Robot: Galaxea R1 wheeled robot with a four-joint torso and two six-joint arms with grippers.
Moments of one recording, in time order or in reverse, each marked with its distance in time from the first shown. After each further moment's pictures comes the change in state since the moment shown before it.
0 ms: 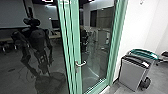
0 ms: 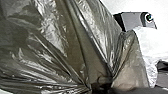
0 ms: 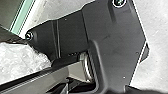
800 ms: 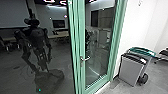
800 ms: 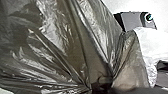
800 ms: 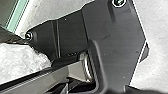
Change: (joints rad) left arm 0.000 0.000 0.001 0.000 0.000 0.000; right arm 0.000 0.000 0.000 0.002 0.000 0.000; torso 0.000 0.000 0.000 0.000
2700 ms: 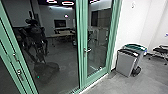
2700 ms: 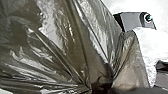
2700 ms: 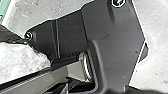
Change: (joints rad) left arm 0.000 0.001 -0.001 0.000 0.000 0.000; right arm 0.000 0.000 0.001 0.001 0.000 0.000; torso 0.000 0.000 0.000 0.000
